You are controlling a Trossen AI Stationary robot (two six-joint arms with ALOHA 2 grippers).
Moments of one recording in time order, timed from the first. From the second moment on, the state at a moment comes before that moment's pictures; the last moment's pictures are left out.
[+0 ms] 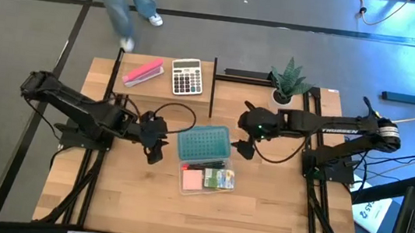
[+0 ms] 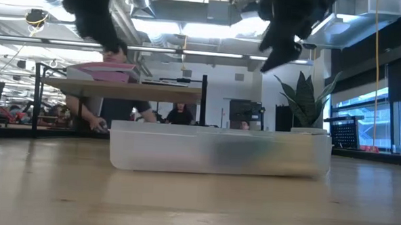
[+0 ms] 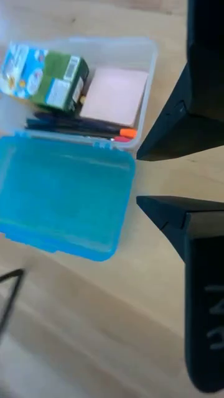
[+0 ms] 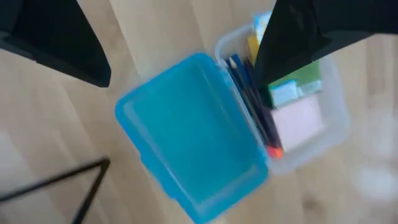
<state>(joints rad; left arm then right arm) -0.26 1.15 0.91 -0.72 -0.34 -0.60 -0.03 1.34 1.07 -0.59 0.04 0.31</state>
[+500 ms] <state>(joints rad) -0.23 1.15 0.54 -0.30 -0.34 -0.85 -0.07 1.34 0.93 -0.54 0.13 0.39</state>
